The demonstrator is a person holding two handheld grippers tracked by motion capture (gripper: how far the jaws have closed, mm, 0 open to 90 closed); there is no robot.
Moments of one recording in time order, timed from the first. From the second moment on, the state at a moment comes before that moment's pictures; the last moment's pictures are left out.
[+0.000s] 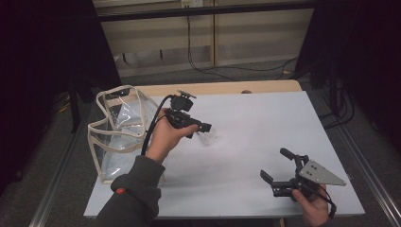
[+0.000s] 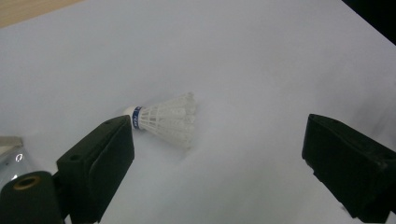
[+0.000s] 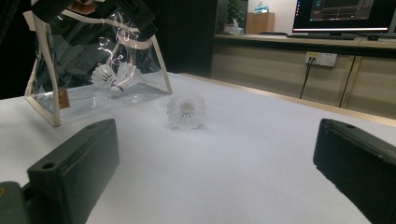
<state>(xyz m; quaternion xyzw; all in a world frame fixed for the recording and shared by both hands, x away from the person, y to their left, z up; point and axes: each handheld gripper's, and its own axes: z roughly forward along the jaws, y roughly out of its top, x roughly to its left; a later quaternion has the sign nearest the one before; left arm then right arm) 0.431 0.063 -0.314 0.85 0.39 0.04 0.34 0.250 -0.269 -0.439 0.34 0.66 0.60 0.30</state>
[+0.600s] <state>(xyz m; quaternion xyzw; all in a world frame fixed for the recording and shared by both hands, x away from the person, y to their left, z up) 0.432 0.054 -0.334 0.85 0.40 0.05 0.34 0.249 -0.269 -0.439 0.34 0.66 0.60 0.30</state>
